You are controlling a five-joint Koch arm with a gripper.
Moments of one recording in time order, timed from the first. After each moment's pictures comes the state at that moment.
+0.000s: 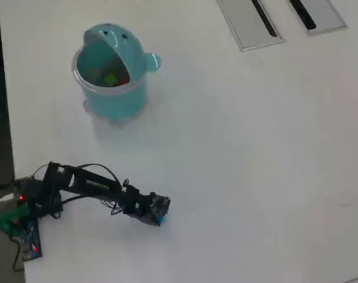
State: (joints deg) arm 27.3 70.0 96.2 32.7 -87.4
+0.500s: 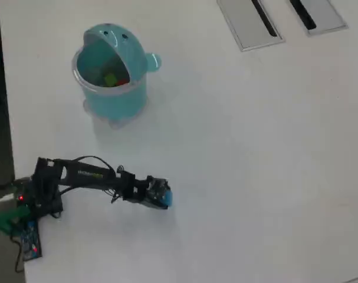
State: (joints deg) arm 20.2 78.6 97.4 27.3 -81.5
